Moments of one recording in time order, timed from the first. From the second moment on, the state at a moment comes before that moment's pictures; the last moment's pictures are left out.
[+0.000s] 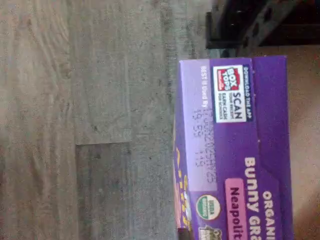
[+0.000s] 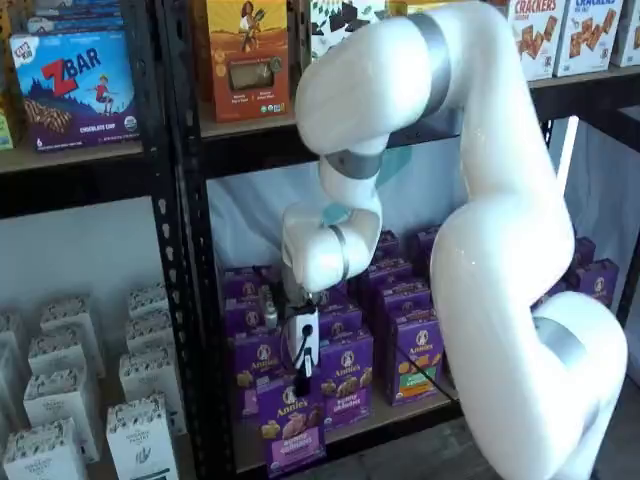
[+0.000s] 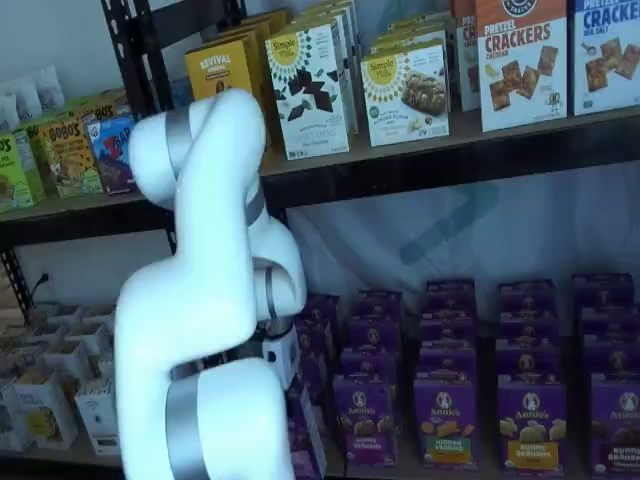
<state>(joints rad) 0.38 0.64 -1.01 0.11 0.36 -1.28</state>
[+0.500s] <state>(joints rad) 0.40 0.36 -0.73 0.10 0.33 -1.25</state>
